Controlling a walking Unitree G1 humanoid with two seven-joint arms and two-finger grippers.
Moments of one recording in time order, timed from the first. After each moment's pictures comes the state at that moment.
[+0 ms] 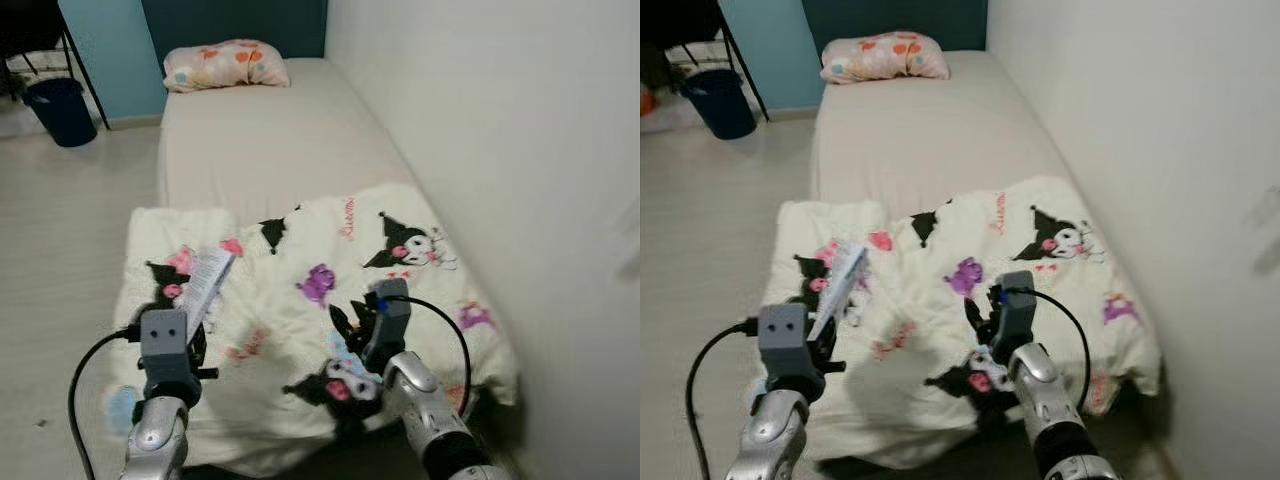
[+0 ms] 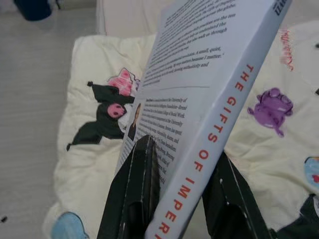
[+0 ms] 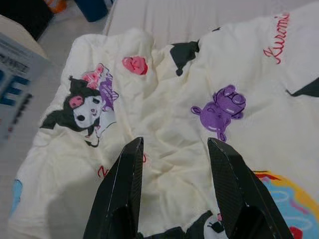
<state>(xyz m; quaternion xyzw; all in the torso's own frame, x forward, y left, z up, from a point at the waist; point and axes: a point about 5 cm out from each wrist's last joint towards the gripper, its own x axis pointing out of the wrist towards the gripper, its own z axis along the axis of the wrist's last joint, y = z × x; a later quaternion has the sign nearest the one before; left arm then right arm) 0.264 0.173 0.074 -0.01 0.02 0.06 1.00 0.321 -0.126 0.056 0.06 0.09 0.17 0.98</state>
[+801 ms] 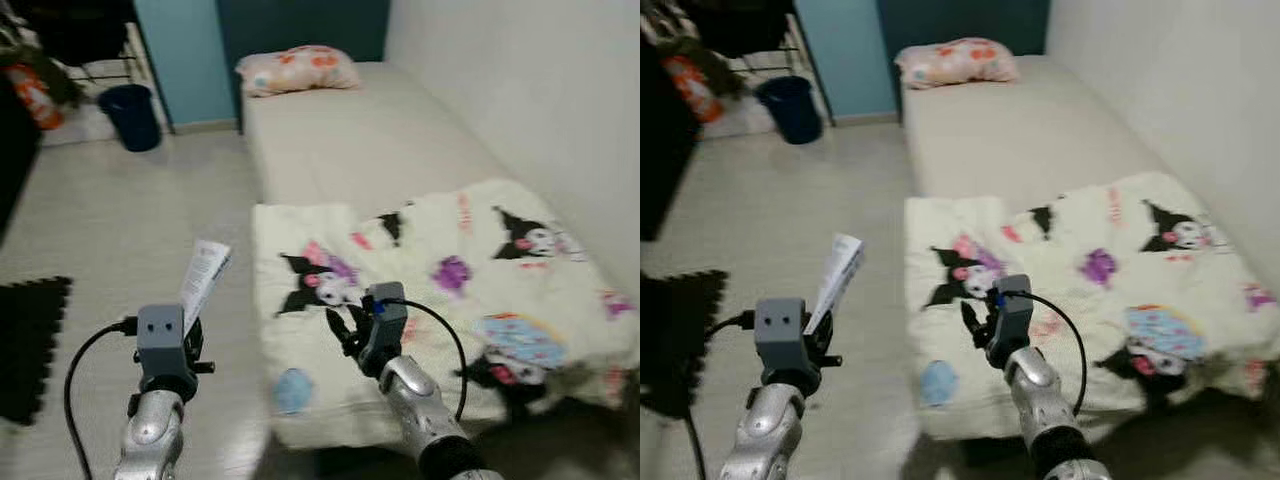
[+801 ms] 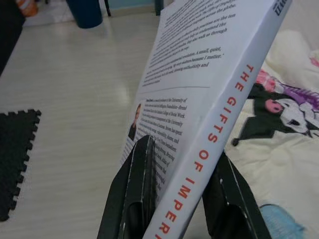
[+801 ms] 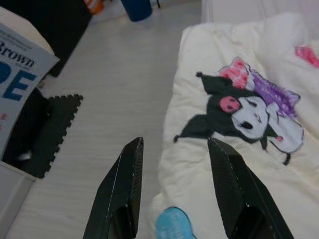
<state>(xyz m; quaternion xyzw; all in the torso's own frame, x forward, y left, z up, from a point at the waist) 0.266 0.182 0.077 0.00 0.01 0.06 1.00 0.319 -0.114 0.055 0.07 0.09 0.18 0.98</state>
